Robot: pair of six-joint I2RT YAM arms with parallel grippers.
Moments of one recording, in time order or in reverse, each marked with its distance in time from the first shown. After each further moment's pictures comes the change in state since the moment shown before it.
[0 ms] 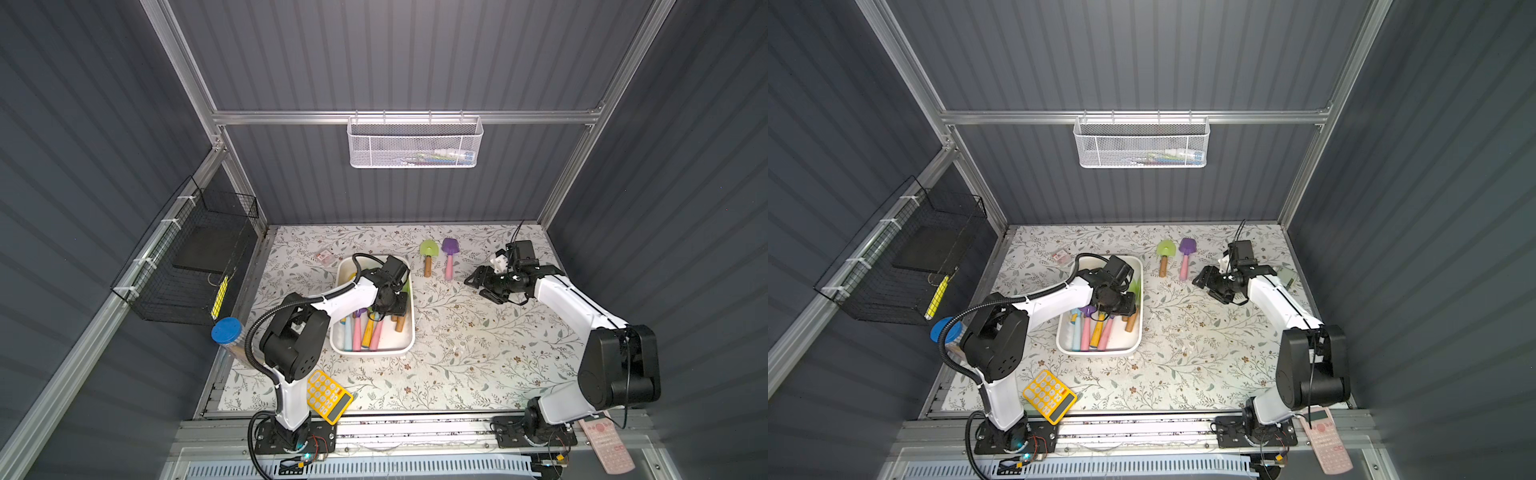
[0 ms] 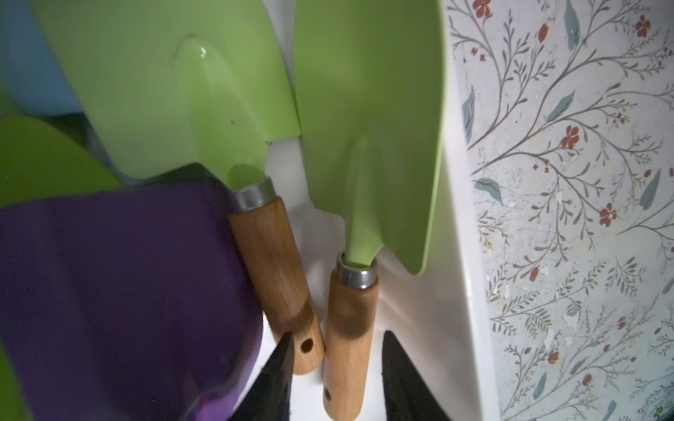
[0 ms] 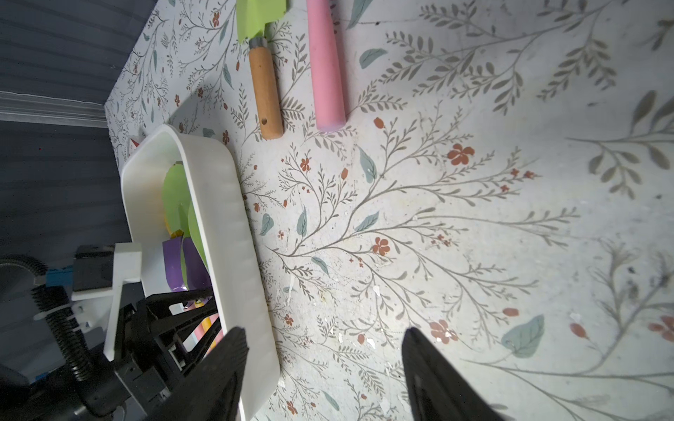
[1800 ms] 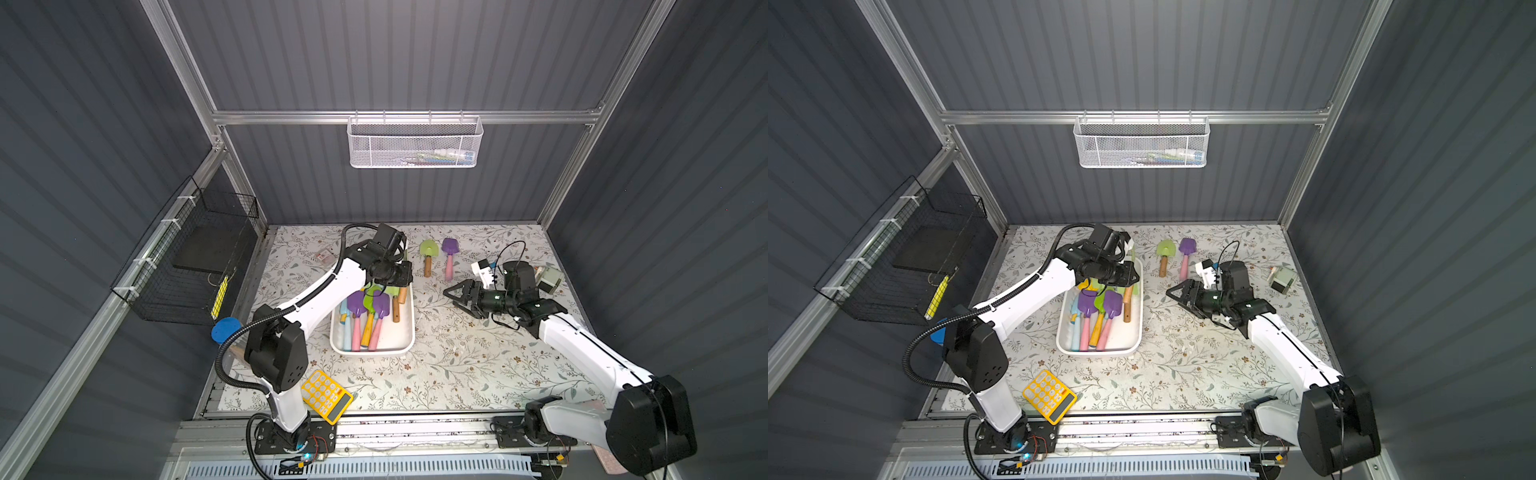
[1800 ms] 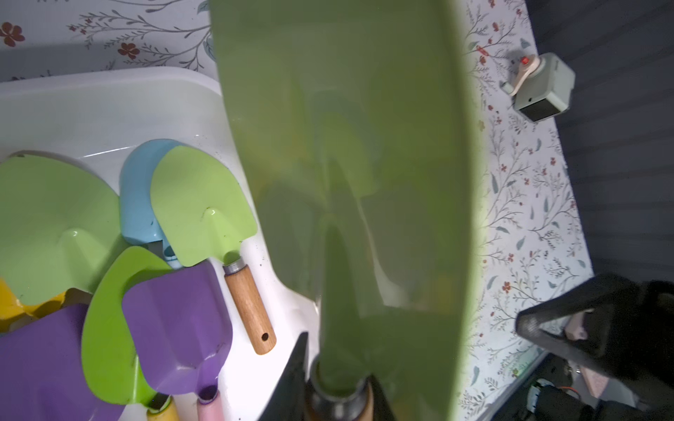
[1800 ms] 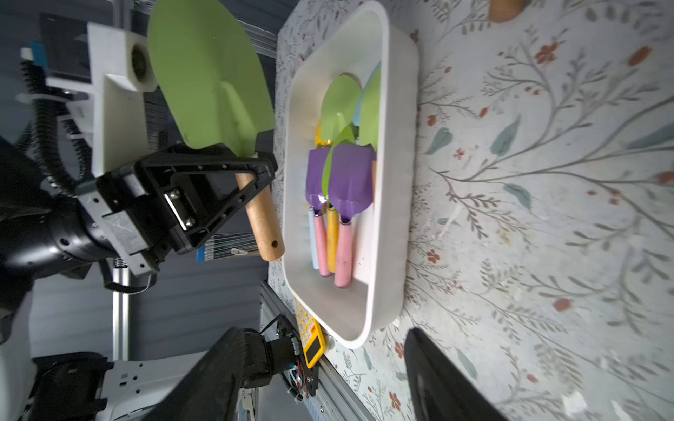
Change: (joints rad) left arm 0.051 -0.116 0.257 -0.124 0.113 0.022; right arm 0.172 -0.317 -0.336 0.452 -0.341 0.259
